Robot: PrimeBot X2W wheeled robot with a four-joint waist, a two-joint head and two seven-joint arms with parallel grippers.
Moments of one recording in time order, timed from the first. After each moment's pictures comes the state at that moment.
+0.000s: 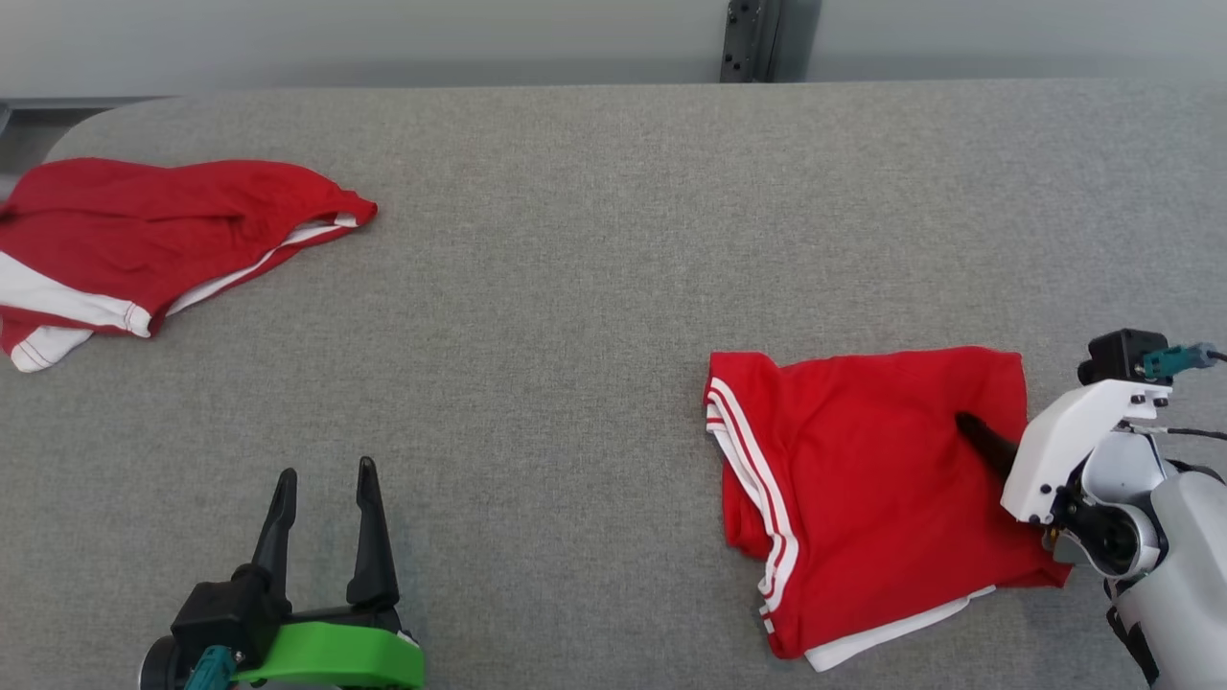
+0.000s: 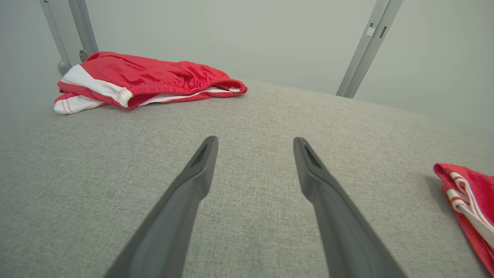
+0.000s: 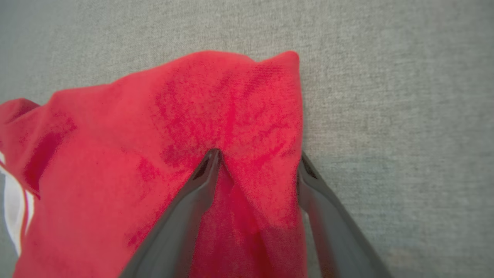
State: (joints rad) left arm 0.04 0.05 -0.11 0.10 -0.30 0.02 -0.26; right arm -0.36 -0.32 0.10 0.50 0.62 0.13 0.48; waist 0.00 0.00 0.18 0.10
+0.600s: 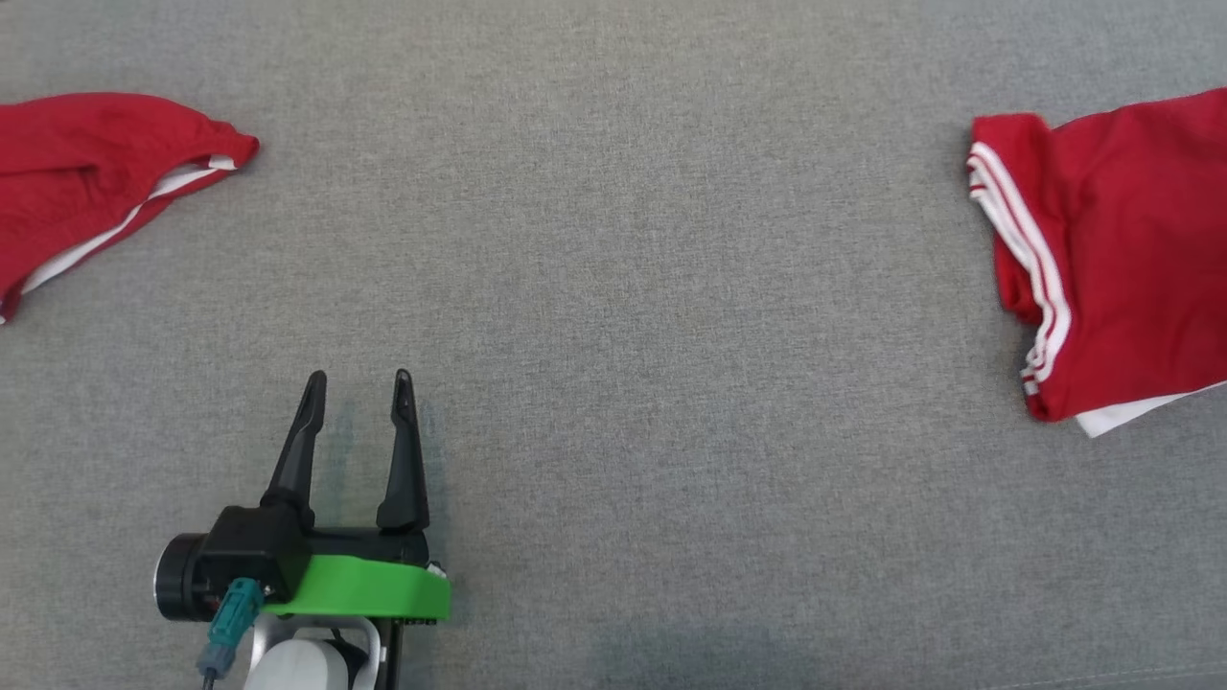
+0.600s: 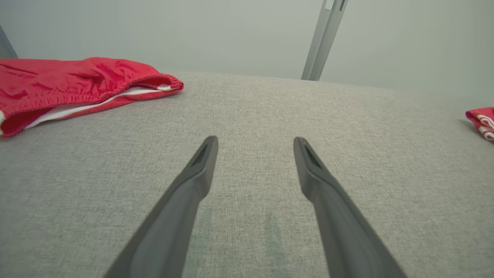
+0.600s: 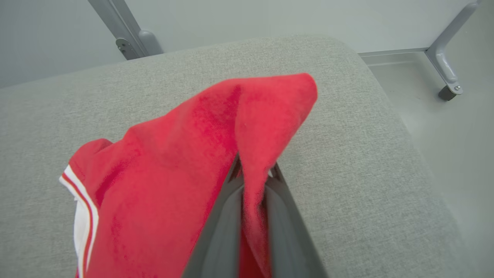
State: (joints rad) left arm -0.08 0.05 -0.15 0.06 -0.23 0.00 -0.26; right arm -0.64 -0.67 0.04 0.54 0.69 0.13 0.32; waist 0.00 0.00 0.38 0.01
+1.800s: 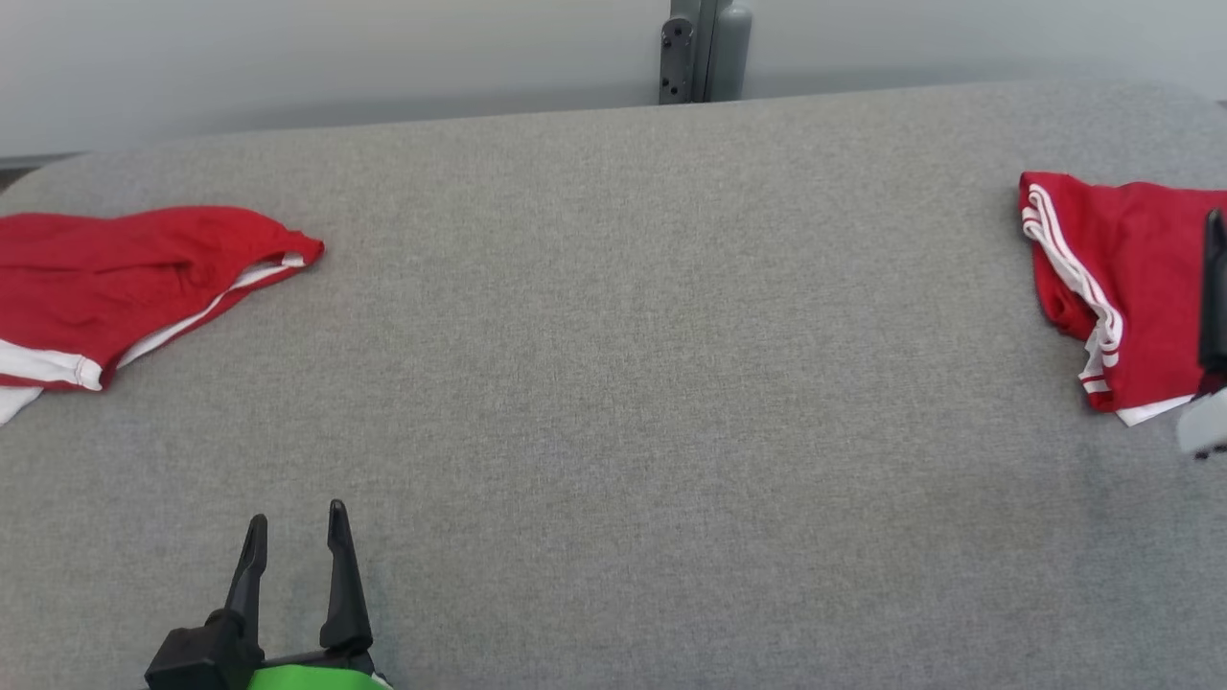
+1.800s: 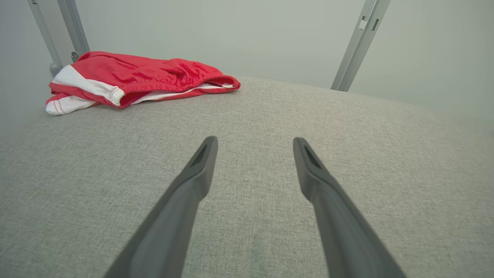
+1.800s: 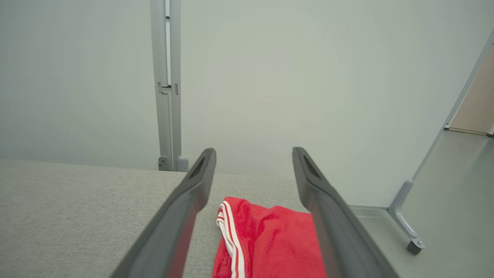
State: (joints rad) left arm 0.11 0.05 -0.06 0.08 -0.28 0.02 -0.26; right arm -0.33 -0.44 -0.13 0.31 0.27 0.13 -0.26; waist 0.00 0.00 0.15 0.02
